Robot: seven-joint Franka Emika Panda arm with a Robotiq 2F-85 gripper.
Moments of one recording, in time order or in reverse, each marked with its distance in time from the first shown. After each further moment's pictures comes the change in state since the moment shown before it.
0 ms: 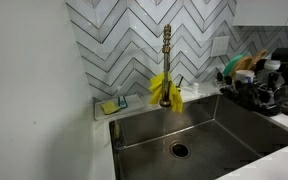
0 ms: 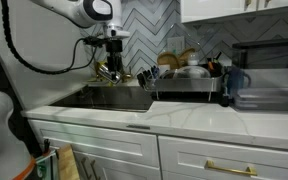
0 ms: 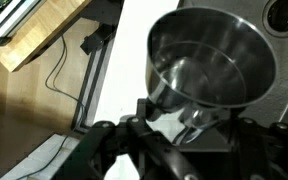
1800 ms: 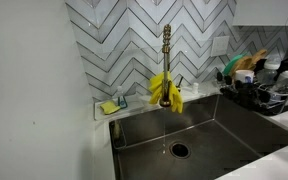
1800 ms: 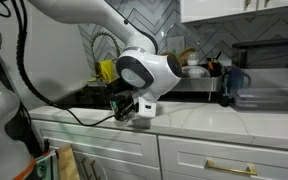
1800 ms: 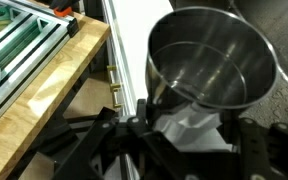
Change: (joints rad) arm -0.195 0.334 -0.416 -0.188 0.615 -0.053 -0.464
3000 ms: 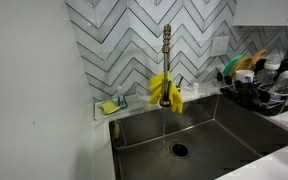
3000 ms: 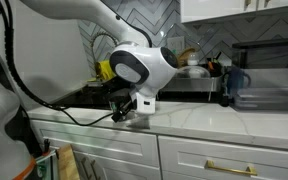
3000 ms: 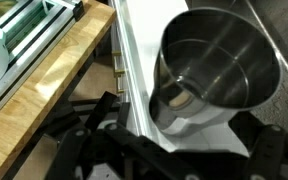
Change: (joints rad) arm 0.000 -0.070 0.000 -0.040 -0.058 0.053 0.000
